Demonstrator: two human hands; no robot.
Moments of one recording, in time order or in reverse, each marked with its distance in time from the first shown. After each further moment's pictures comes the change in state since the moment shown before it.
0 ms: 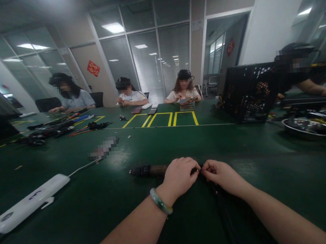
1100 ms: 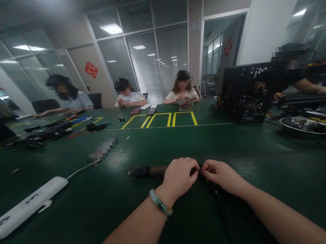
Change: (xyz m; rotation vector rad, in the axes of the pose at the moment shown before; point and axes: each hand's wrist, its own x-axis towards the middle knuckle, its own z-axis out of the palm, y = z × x) left_hand 0.001 -0.001 0.002 0.032 -0.002 -0.007; right_hand -0.003 -0.008 -0.002 -0.017 -0.002 0.018
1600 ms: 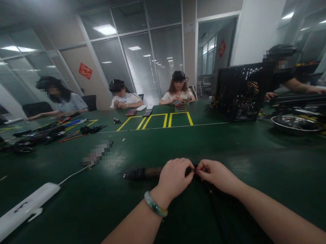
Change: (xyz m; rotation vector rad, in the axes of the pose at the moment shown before) left_hand 0.001 -0.001 0.003 -0.040 0.017 -0.012; right_hand 0.004 0.012 0.007 0.049 0.050 -0.037
